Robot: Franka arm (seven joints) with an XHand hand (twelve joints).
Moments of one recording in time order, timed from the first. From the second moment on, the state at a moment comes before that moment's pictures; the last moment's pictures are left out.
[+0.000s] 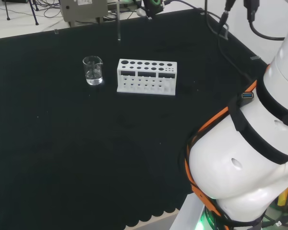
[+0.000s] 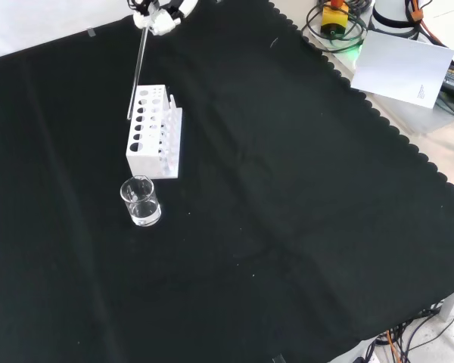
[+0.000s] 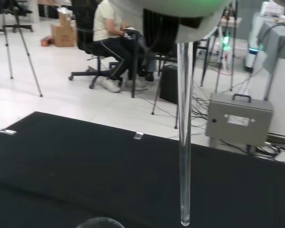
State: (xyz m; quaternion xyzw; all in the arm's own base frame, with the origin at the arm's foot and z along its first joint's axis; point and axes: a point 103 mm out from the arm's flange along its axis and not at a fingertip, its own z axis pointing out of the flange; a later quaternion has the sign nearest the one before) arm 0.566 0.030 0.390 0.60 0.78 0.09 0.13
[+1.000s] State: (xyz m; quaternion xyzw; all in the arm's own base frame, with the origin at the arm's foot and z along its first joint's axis) arm 0.598 0.088 0.370 0.53 0.84 0.10 0.10
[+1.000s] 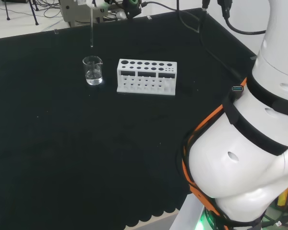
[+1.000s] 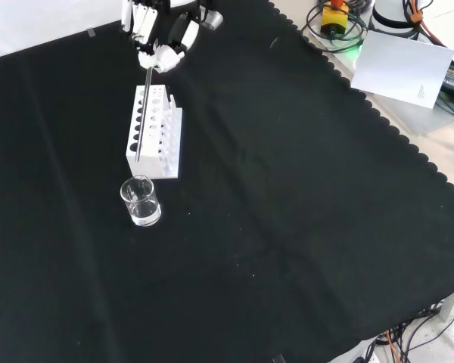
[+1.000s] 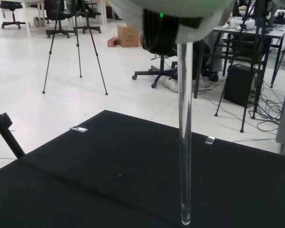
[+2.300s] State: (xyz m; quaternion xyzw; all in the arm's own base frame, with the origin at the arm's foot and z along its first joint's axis) arm 0.639 0.078 0.291 0.51 0.85 0.09 0.03
